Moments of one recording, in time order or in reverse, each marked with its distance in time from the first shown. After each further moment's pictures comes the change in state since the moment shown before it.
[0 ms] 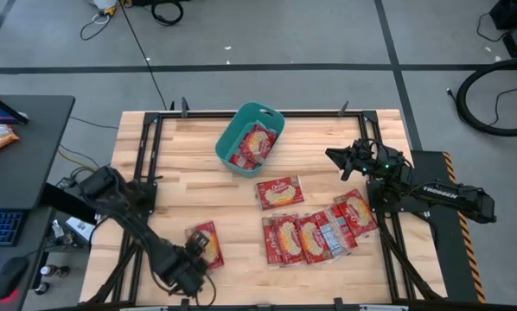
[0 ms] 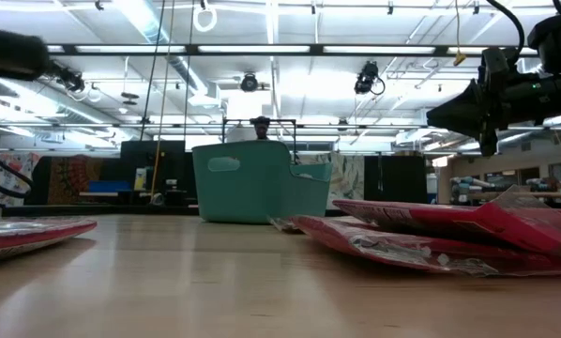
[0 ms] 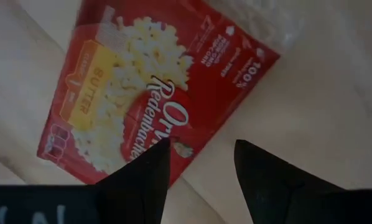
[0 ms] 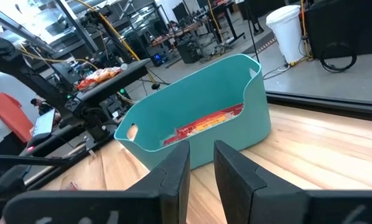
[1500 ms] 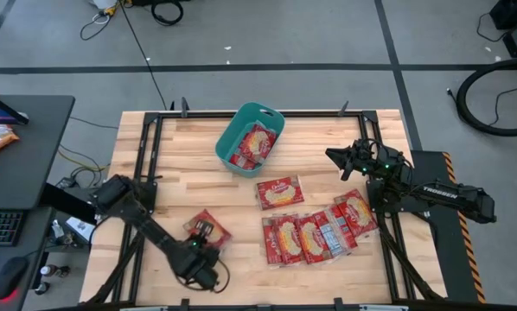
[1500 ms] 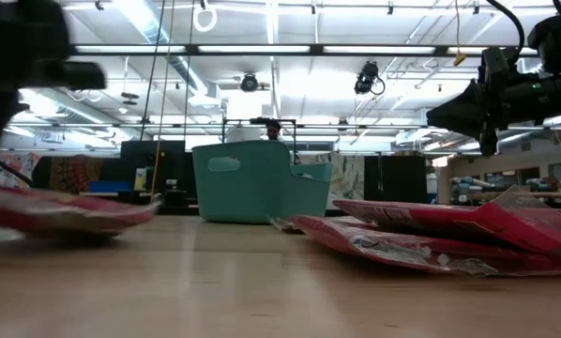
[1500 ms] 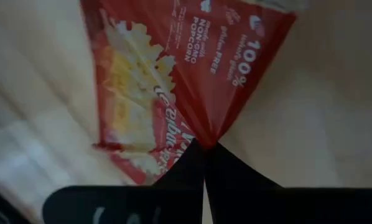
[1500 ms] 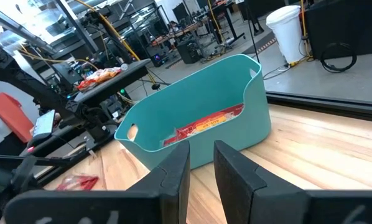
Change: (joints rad) left arm 0.109 0.126 0.104 -0.195 -0.141 -0.179; right arm 0.000 0.000 0.000 -0.001 0.000 0.000
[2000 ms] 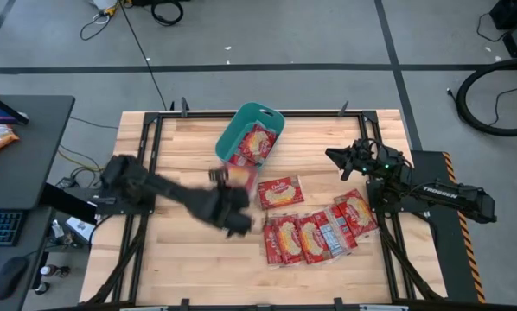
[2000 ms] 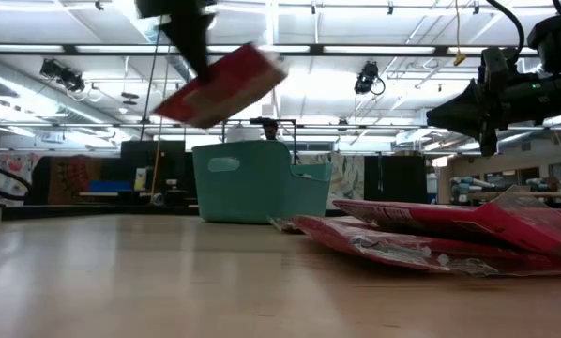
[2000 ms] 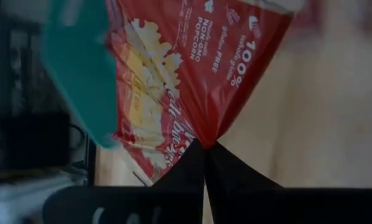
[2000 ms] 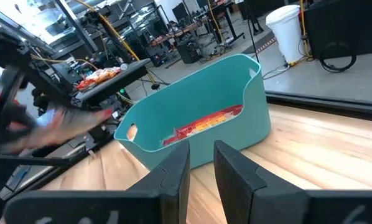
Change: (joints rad) left arm 0.399 -0.100 0.373 -0.199 -0.377 -0.156; right arm 0.000 0.005 0.000 0.006 0.002 0.000
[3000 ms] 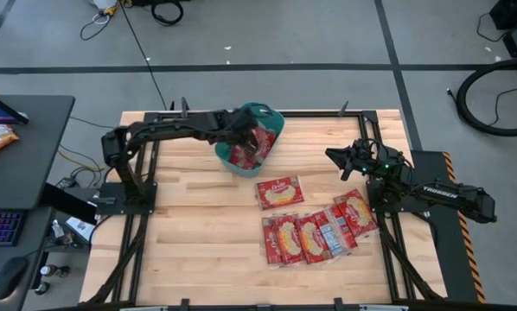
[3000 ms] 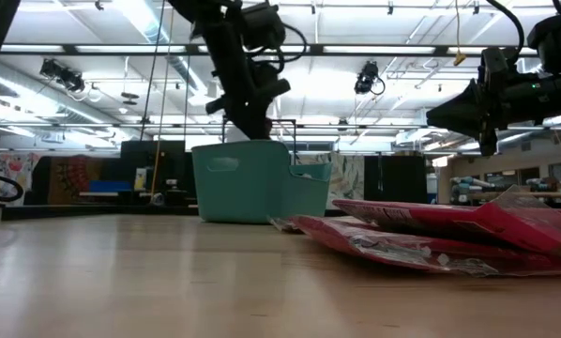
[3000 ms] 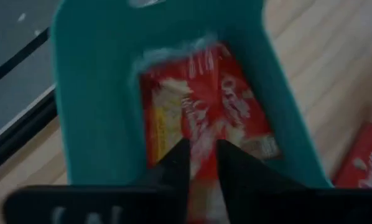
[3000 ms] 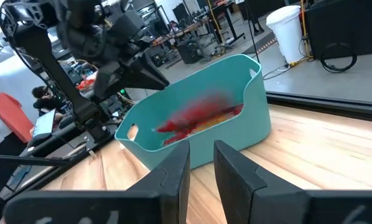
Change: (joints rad) left arm 0.666 -0.058 -0.210 0.669 0.383 0.101; right arm 0.000 0.001 0.000 0.002 -0.002 0.000
